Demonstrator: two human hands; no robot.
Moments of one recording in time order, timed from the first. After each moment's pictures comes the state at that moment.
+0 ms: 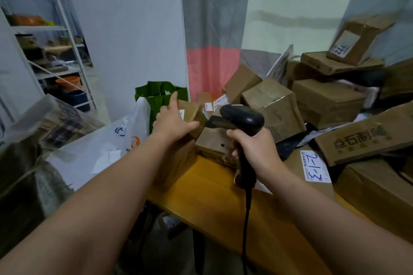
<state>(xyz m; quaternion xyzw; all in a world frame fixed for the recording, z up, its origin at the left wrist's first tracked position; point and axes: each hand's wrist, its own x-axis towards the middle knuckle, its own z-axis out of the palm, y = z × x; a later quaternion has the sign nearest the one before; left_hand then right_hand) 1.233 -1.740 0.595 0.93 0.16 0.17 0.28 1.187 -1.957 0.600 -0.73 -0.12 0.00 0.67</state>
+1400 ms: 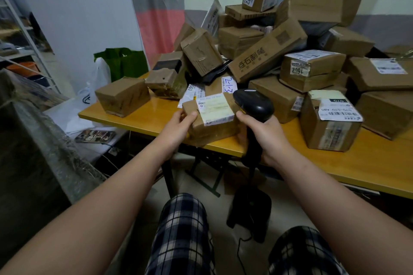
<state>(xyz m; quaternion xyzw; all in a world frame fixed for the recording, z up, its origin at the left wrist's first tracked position) 1.017 -1.945 0.527 0.81 0.05 0.03 0.59 1.004 -2.149 0.543 -0.64 -0.02 -0.02 0.76</state>
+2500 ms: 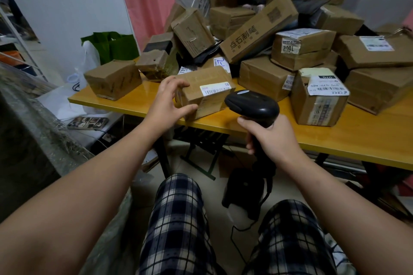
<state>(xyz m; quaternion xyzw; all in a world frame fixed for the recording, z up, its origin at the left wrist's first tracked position) 1.024 -1.930 0.517 0.88 -0.13 0.21 0.40 0.948 -2.177 0.521 -0.77 -0.08 -0.06 0.64</state>
